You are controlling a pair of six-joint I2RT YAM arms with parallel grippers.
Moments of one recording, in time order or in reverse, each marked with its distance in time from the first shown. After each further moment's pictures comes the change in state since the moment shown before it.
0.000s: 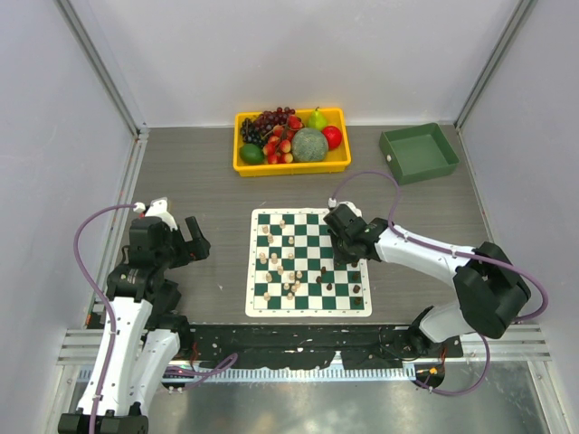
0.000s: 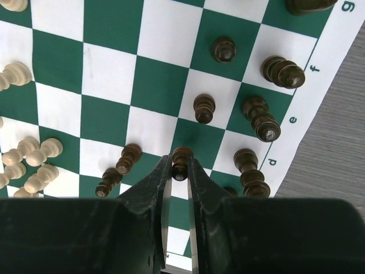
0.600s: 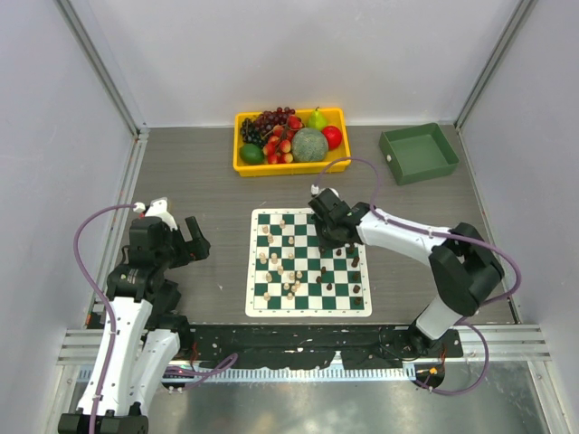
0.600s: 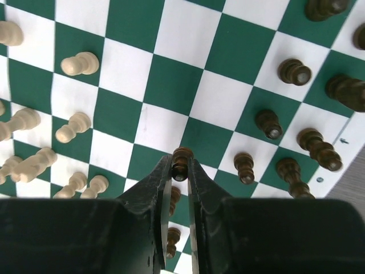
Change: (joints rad) left arm 0.000 0.000 0.000 0.000 -0.001 0.000; right arm 0.000 0.208 0.197 0.019 -0.047 -0.049
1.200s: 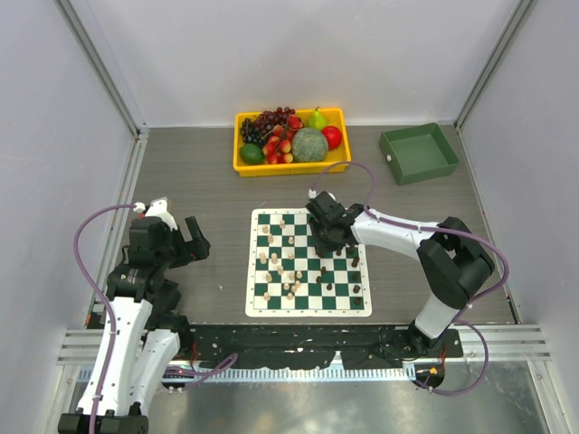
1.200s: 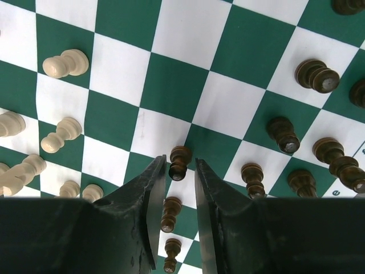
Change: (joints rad) left arm 0.000 0.000 0.000 0.000 0.000 0.000; right arm 0.000 0.034 -0.010 0.023 -0.015 0.000
